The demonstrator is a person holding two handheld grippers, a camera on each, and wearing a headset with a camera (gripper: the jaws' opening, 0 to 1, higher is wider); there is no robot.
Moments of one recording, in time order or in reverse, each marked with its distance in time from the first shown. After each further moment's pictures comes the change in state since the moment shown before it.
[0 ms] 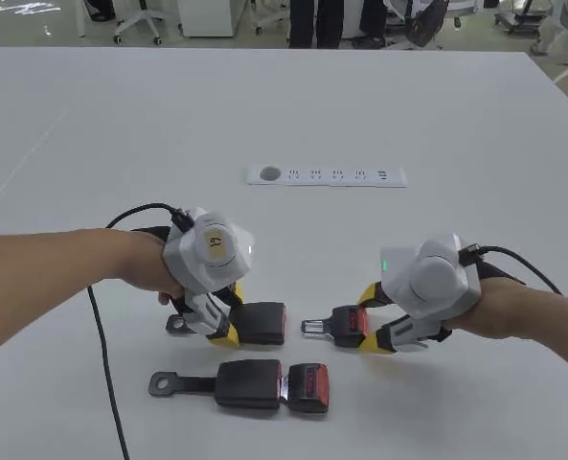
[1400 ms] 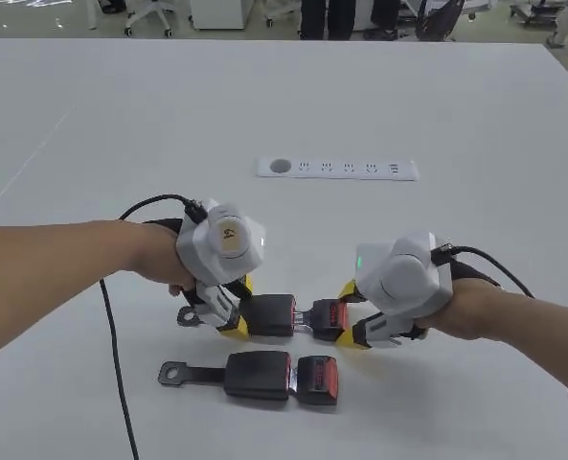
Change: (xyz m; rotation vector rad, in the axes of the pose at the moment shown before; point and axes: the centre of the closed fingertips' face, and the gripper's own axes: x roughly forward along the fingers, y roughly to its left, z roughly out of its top) left arm 0.001 0.000 0.000 -0.008 0.013 0.007; right arm 0.022 0.003 0.028 0.012 -0.026 -0.015
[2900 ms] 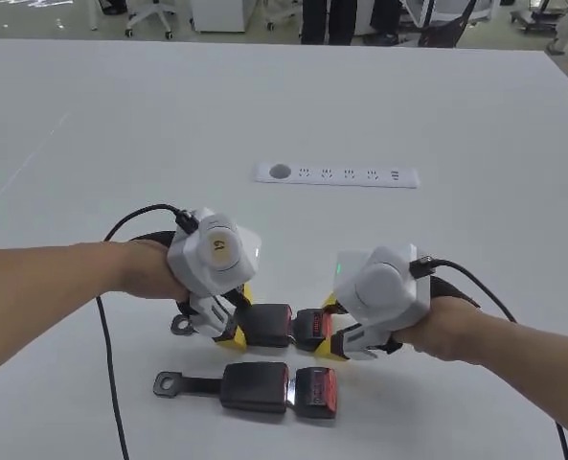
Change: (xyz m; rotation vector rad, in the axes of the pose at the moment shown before) left arm -0.001 -0.002 0.004 0.032 -0.039 -0.006; right arm 0.012 0.003 0.019 0.075 -0.019 -0.006
